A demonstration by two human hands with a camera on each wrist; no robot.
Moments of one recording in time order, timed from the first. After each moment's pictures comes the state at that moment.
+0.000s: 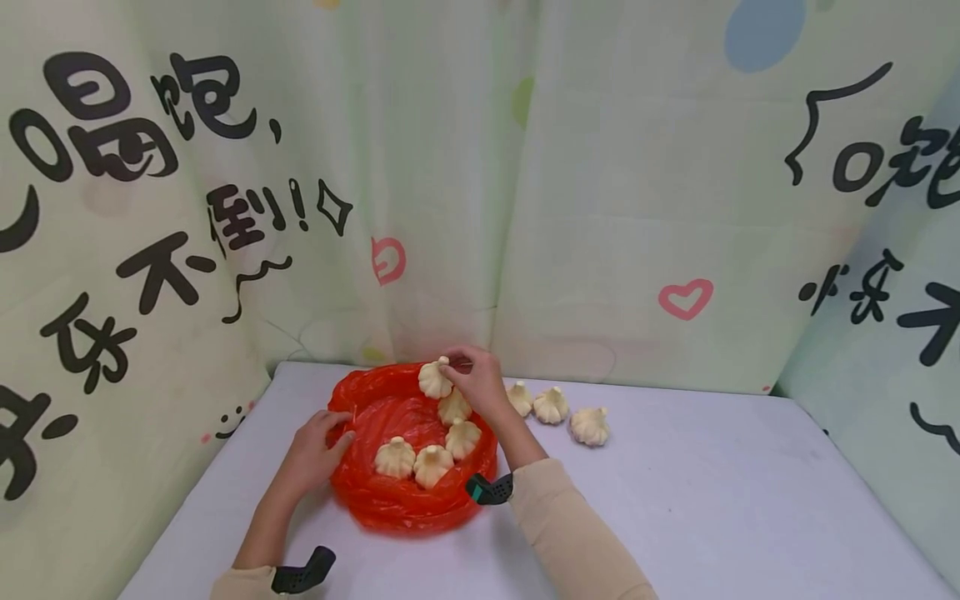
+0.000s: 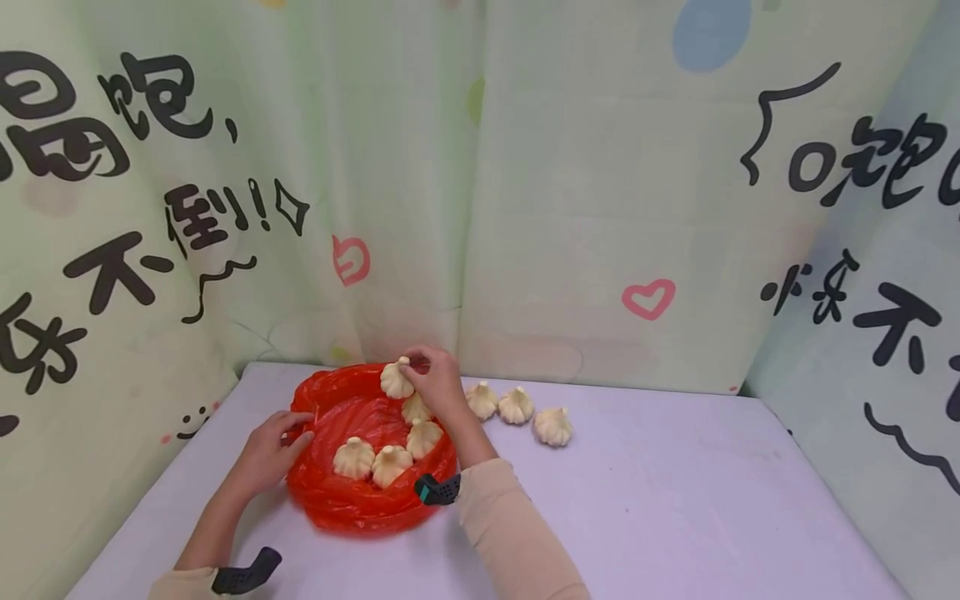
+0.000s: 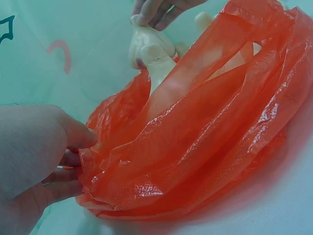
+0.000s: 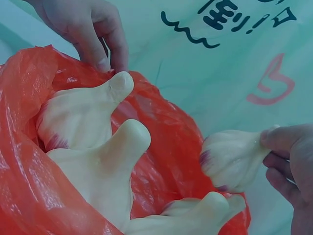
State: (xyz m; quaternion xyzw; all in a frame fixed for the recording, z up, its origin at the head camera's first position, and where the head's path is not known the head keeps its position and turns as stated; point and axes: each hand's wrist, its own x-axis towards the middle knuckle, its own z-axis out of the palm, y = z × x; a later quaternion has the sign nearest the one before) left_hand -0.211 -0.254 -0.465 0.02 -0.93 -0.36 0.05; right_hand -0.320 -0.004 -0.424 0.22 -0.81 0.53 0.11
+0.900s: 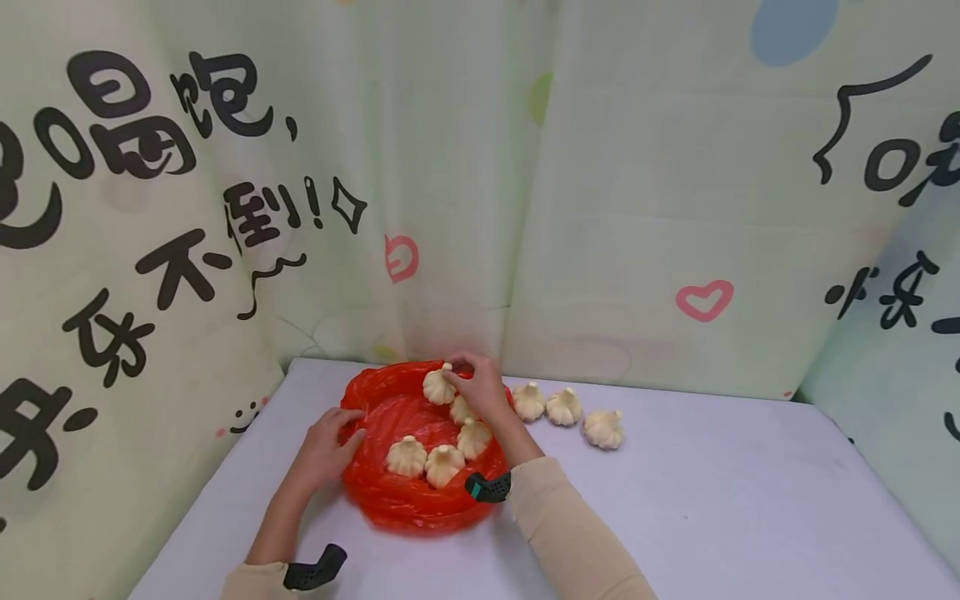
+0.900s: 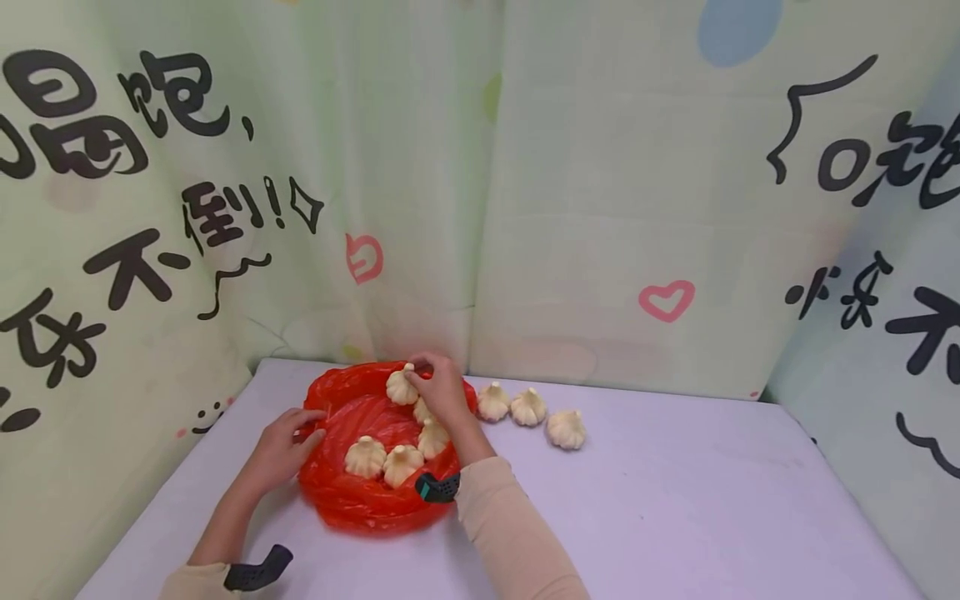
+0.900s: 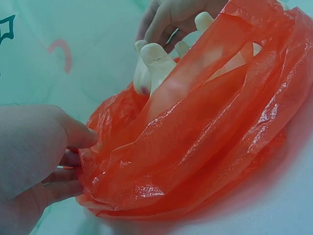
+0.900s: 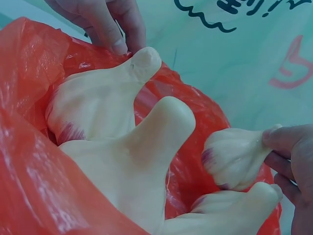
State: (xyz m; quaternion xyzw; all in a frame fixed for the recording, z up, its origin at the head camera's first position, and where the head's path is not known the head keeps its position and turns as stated) left_hand -0.214 -0.255 -0.469 0.03 -0.93 -0.36 0.06; right_hand -0.334 -0.018 -0.447 0.22 -0.81 0.53 0.09
